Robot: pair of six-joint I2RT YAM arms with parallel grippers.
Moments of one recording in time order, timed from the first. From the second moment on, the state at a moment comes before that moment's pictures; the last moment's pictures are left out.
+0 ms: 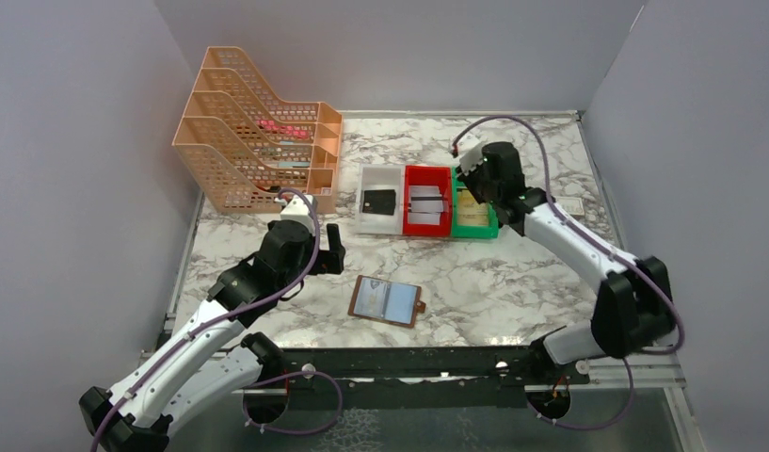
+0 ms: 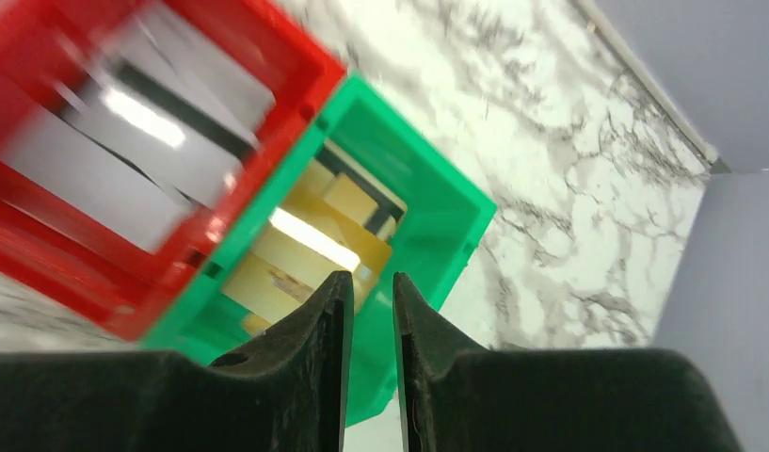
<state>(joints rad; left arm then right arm) -0.68 0.72 0.72 -0.58 -0.28 -0.43 0.41 1.52 1.04 -0.17 0.18 -0.53</state>
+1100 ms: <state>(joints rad) -0.65 0.69 0.71 -0.58 -0.29 -0.43 1.29 1.61 1.01 -0.36 0.38 0.93</state>
